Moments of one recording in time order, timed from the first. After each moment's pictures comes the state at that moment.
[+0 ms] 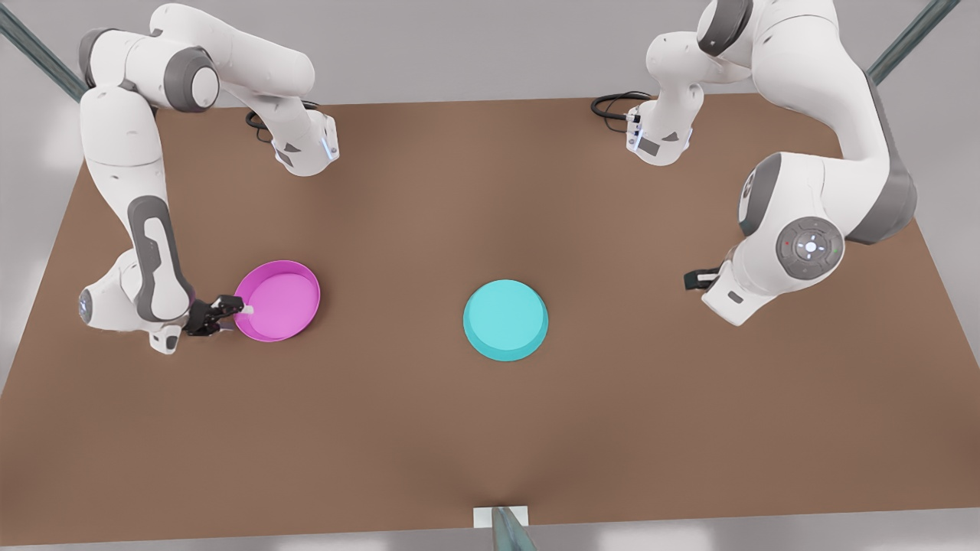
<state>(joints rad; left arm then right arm) -0.09 0.46 -0.22 -1.12 0.21 1.27 -0.28 -0.18 0.55 -0.17 -1.98 0.55 2.08 -1.16</state>
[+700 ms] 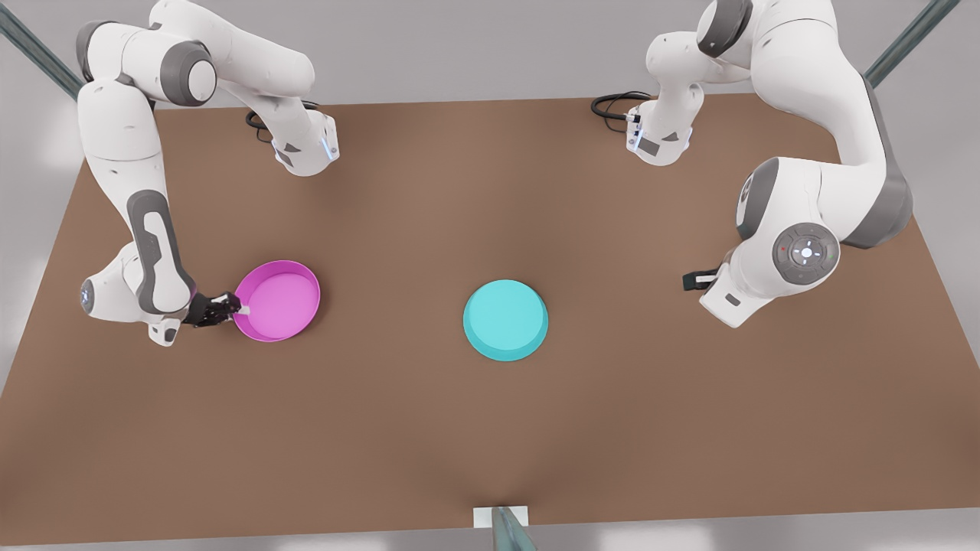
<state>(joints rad) -0.09 0.47 -0.22 -1.12 0.21 1.27 -0.28 -0.19 0.53 -0.17 -2.03 0.56 2.12 -1.11</state>
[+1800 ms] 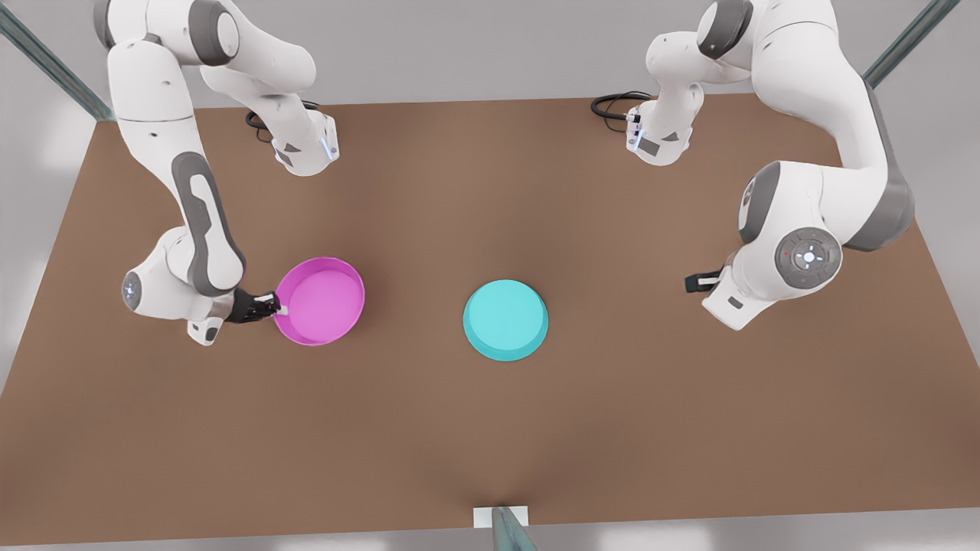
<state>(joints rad) -0.08 0.47 -0.21 -1.12 0.21 1.27 -0.28 0.03 0.35 -0.12 -2.11 0.56 2.14 -0.76</state>
